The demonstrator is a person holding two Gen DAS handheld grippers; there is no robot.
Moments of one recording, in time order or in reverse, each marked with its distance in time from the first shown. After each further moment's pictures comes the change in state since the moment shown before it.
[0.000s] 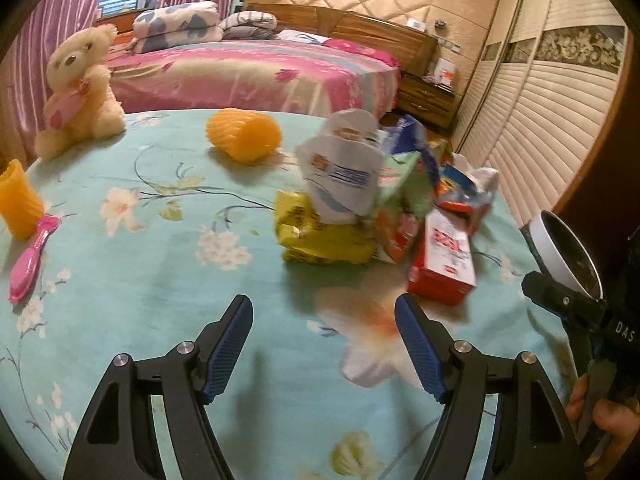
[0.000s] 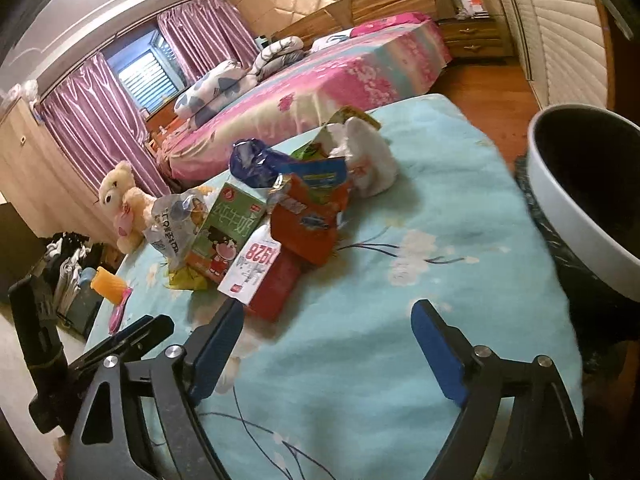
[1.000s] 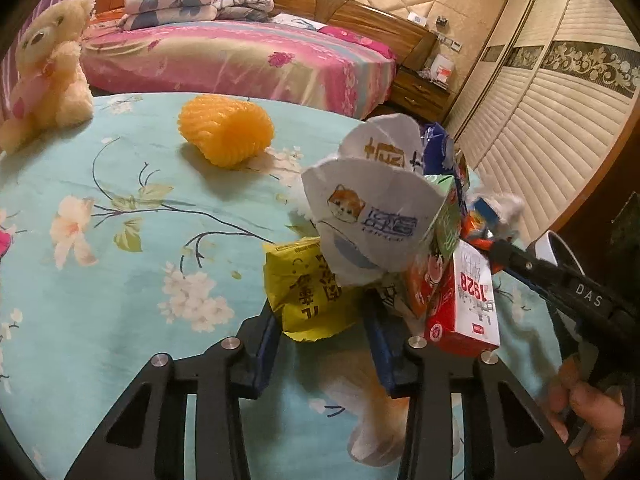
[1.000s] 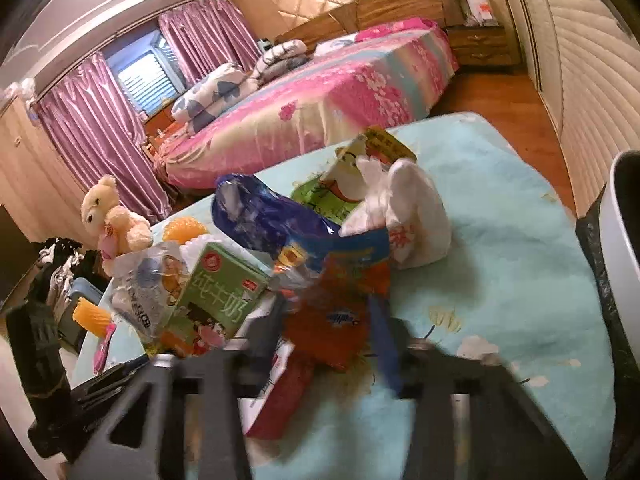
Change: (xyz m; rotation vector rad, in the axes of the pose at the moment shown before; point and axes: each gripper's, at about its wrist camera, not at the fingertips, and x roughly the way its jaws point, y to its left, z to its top) left arm 0.063 0.019 0.040 -0.056 0.044 -0.084; right arm 0.054 0.009 0.045 -0.025 -0.033 0.014
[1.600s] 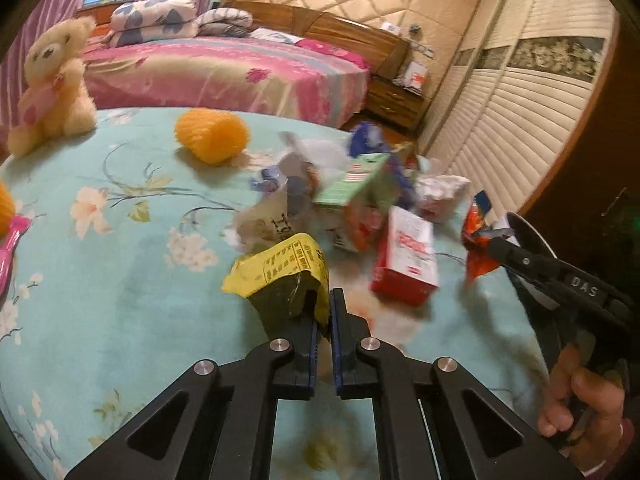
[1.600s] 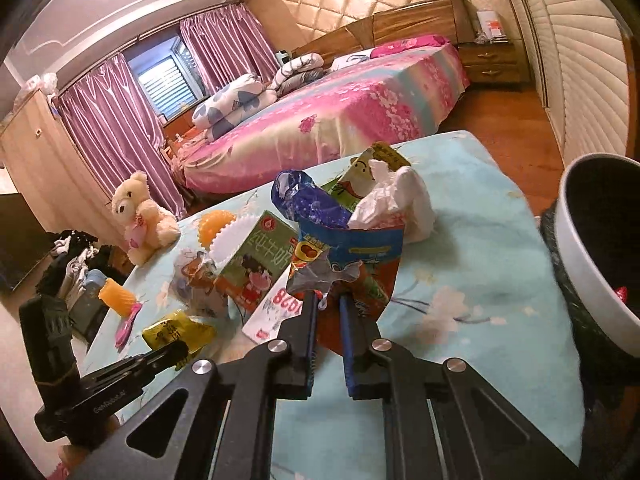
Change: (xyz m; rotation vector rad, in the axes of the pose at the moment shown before) left arm -0.051 -0.017 -0.038 0.061 -0.042 -0.066; right arm -0.058 0.006 -0.023 -0.030 -0.043 0.024
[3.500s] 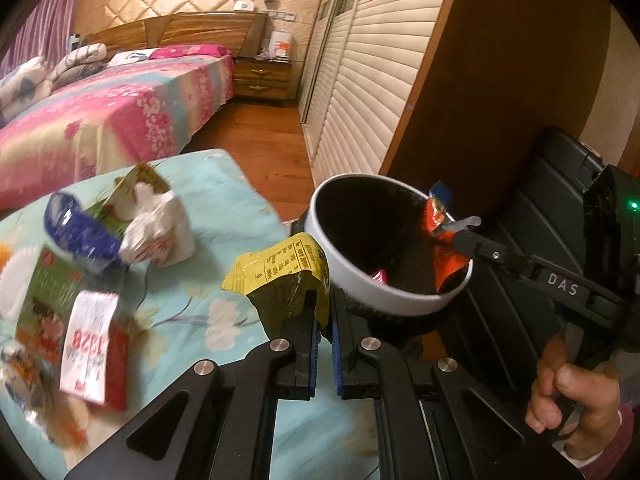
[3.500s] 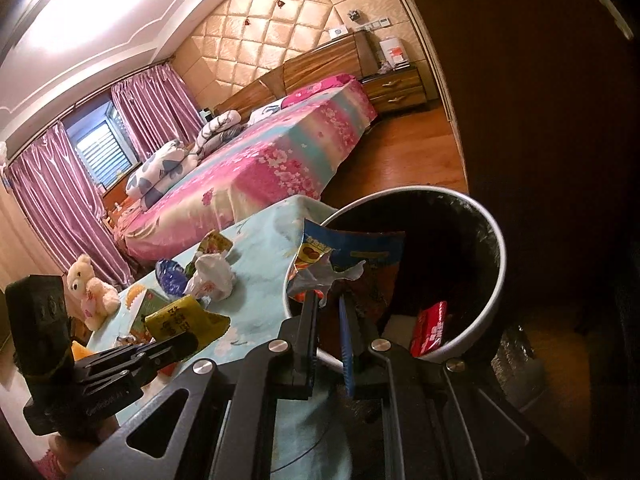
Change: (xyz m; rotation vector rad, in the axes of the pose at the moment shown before) left arm 0.106 -0.202 0.037 0.336 0.085 -0.232; right arm -0.119 -0.145 0.006 0.176 -0.168 -0.209
